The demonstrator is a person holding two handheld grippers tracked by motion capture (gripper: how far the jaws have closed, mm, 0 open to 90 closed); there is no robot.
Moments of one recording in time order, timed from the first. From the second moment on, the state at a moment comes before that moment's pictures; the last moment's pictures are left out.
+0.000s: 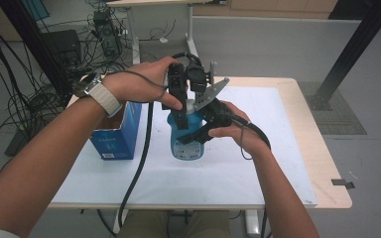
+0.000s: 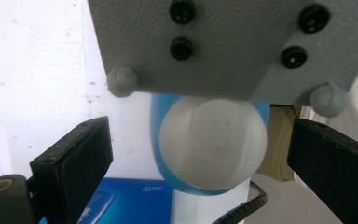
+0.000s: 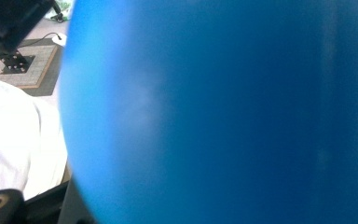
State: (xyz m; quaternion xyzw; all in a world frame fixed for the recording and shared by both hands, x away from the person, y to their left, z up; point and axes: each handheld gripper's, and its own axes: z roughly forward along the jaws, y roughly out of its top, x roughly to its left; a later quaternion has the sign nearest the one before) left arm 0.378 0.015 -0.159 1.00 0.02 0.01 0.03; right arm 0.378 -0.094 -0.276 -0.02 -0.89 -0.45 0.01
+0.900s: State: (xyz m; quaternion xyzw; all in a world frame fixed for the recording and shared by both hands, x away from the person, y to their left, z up) left arm 0.377 0.016 -0.160 1.00 0.02 0.01 0.03; right arm 0.376 -0.096 -0.276 -0.03 -0.89 -0.45 0.01
